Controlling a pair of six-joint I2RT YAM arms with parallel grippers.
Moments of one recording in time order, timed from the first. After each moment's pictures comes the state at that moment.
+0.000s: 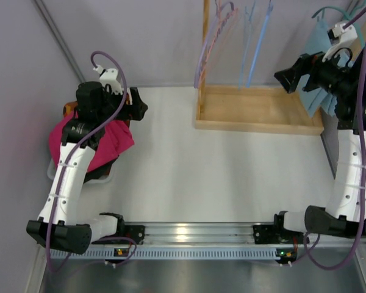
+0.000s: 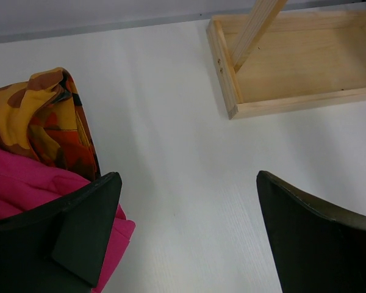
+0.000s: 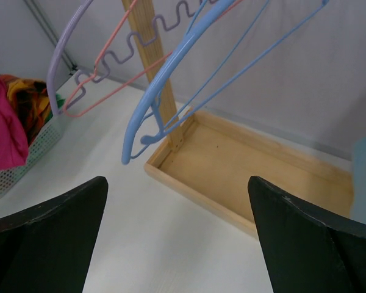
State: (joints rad) left arm -0.16 1.20 1.45 -0.62 0.20 -0.13; right arm -0.13 1.28 1.87 -0.77 -0.65 -0.01
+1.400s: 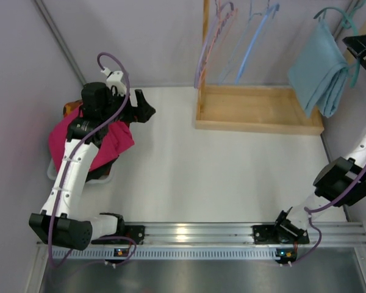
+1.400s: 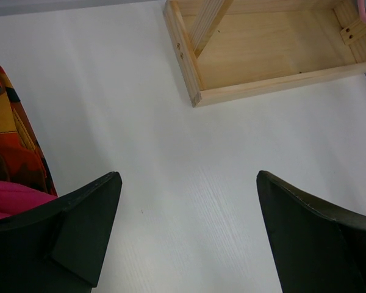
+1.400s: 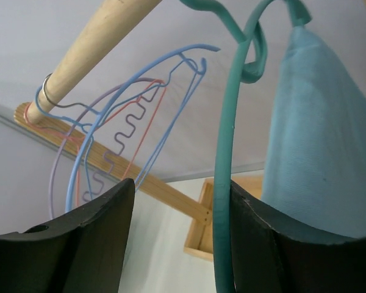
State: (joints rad) left arm -0.15 1.23 1.41 -0.58 0.37 -0.19; right arm -0.65 1.71 2.03 -0.21 -0.96 0.79
